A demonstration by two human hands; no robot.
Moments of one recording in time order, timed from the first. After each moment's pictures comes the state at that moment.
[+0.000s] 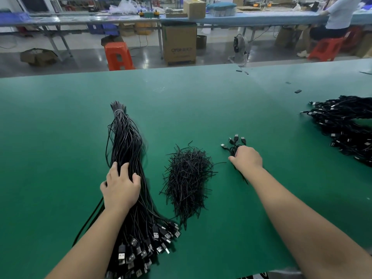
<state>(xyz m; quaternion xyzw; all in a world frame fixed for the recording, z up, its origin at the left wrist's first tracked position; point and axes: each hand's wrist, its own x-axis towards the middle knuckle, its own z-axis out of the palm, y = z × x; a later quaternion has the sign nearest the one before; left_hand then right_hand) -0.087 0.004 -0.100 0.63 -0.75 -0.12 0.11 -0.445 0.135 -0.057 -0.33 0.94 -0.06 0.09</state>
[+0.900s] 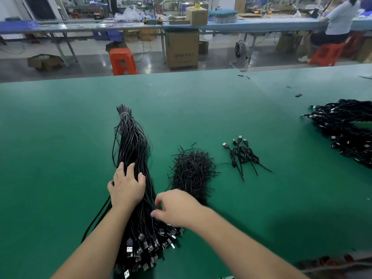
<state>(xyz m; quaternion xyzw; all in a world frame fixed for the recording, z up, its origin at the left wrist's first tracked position) -0.084 0.003 -0.102 0.63 -0.75 -0.14 0.12 -0.208 0.150 -0.017 -0.65 0.70 -0.06 0.29</state>
